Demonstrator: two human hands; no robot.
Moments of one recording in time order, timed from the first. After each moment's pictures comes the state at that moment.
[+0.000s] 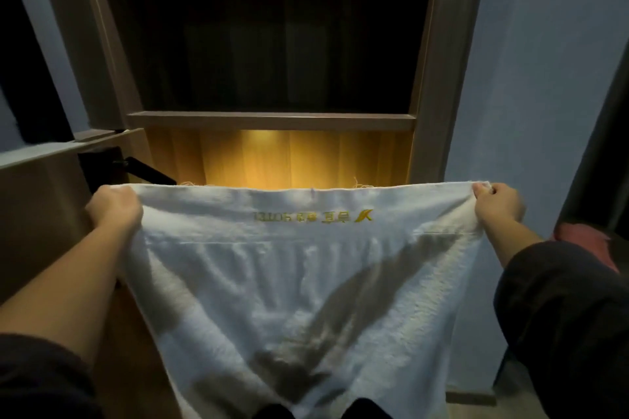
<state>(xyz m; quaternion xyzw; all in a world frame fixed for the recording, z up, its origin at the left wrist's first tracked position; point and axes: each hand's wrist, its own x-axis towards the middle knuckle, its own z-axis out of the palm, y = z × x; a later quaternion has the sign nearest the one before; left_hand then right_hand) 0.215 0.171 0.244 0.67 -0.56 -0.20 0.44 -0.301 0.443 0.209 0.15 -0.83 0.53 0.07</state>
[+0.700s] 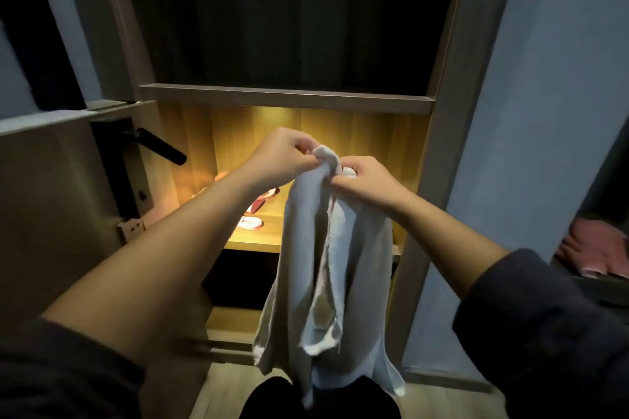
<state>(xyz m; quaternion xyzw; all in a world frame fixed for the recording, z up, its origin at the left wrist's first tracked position) 0.062 0.287 0.286 0.27 -0.86 -0.26 0.35 -0.087 0.380 0.262 0.64 -0.66 0.39 -0.10</state>
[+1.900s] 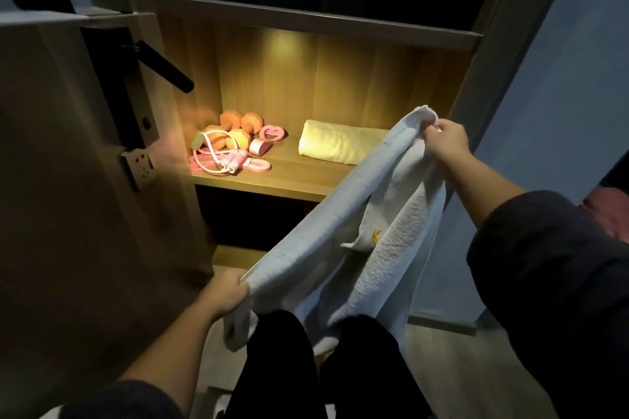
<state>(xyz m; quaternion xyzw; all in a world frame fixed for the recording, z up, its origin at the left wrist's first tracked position) 0.190 0.270 -0.040 0.51 -0.80 -0.32 0.06 -0.193 0.343 0.190 0.32 -0.80 0.50 -0.06</state>
